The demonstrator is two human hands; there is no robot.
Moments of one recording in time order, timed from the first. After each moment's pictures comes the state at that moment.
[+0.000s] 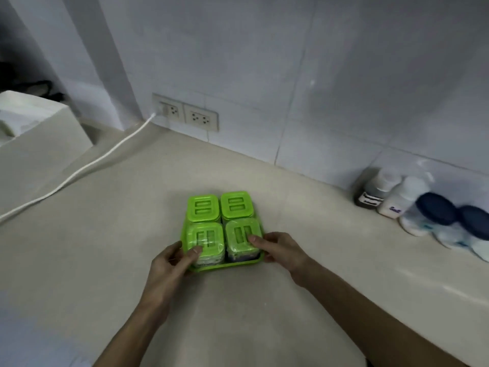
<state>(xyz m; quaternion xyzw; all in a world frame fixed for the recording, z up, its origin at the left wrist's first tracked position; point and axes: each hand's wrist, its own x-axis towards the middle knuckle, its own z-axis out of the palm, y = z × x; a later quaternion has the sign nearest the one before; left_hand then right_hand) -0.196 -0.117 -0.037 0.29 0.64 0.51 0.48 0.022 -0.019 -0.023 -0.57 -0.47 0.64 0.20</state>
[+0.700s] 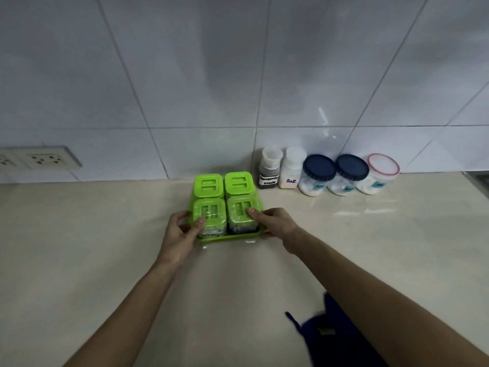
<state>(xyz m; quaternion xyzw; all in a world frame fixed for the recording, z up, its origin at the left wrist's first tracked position) -0.022 0.054 -0.057 0.45 0.60 0.39 0.54 0.200 0.038 -0.047 -0.70 -0.34 0.52 0.35</state>
